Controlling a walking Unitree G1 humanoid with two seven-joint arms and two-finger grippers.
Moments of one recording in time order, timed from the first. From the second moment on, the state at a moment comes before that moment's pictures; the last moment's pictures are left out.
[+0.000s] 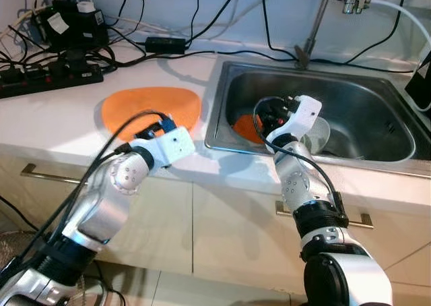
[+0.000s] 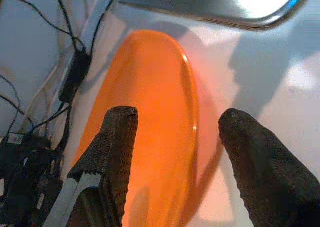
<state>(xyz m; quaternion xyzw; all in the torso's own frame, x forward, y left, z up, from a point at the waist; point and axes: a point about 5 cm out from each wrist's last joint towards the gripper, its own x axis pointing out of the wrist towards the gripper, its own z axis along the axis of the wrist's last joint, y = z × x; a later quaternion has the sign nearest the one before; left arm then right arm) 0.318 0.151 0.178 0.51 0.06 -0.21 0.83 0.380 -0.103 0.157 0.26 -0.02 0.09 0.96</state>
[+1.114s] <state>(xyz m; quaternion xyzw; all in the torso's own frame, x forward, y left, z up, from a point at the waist) 0.347 0.164 0.170 0.61 0.10 -0.15 0.77 0.373 -0.108 0.151 0.28 -0.01 0.08 0.96</state>
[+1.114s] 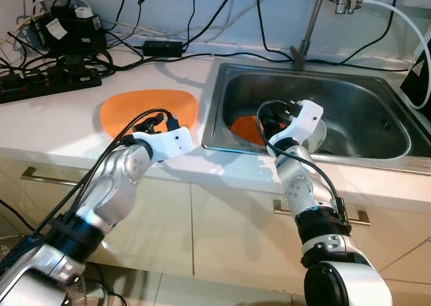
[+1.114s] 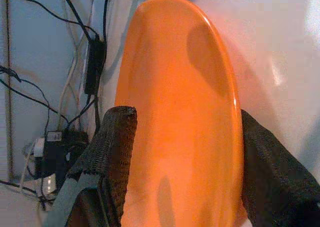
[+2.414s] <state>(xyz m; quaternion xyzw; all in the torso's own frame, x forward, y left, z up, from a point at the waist) 0.366 0.177 0.155 0.63 0.11 -0.11 0.76 0.373 -0.106 0.151 0.28 0.00 0.08 0.96</state>
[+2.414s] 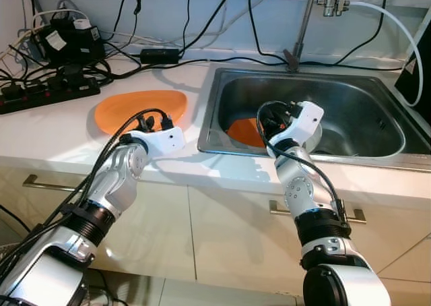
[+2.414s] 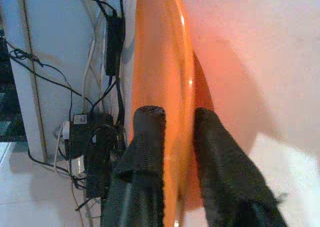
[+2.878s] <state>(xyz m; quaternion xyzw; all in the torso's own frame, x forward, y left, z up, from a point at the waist) 0.367 0.172 0.157 0.63 0.10 -0.11 0.76 0.373 -0.106 0.151 0.28 0.00 0.08 0.96</state>
